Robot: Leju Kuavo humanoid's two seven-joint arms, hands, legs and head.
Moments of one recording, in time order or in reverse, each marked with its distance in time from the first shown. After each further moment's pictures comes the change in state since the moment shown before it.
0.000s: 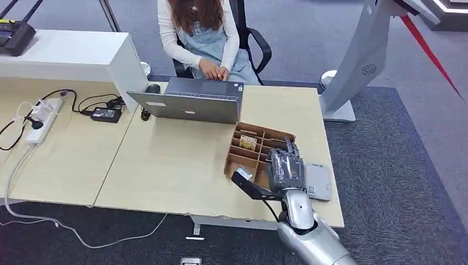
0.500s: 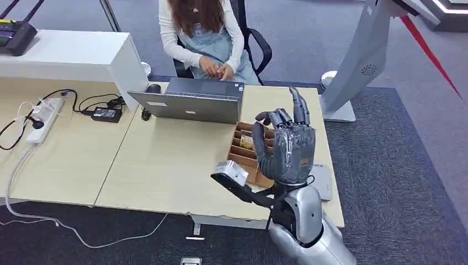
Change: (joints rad) left arm 0.001 0.000 0.002 0.000 0.025 0.005 -0.004; right arm 0.045 -0.002 -0.008 -0.612 0.100 -0.104 -0.049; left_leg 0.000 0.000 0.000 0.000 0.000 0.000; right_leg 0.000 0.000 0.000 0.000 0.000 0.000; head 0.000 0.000
